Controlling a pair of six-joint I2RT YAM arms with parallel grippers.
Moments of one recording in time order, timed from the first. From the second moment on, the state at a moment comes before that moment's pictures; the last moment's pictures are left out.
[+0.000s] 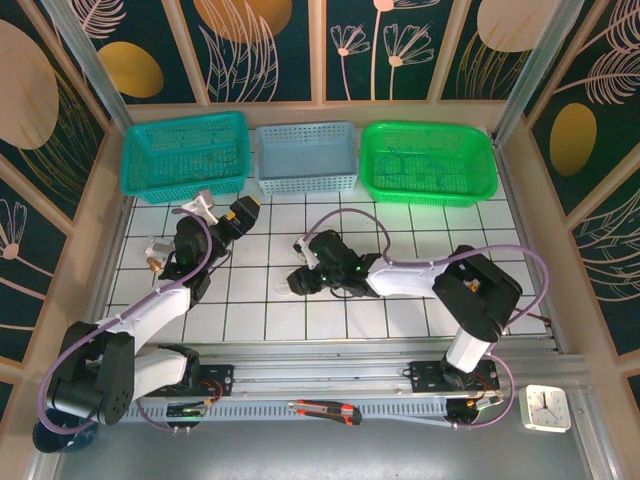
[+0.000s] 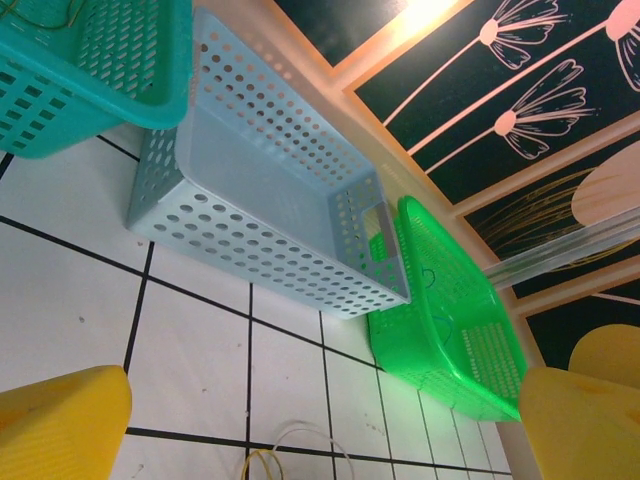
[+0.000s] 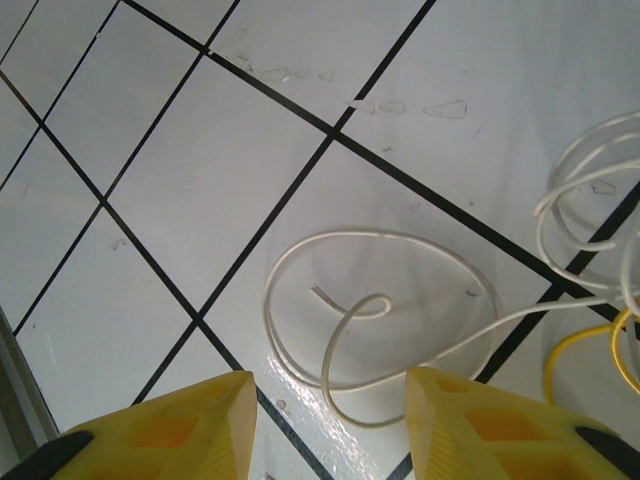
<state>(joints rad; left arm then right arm) -0.27 1.17 0.45 0.51 0.16 -0.91 0.96 1.70 0.87 0.07 -0.20 0.41</state>
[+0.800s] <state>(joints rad) -0.27 1.14 0.45 0.51 0.20 -0.89 0.94 1.55 1.00 -0.03 -0.20 0.37</state>
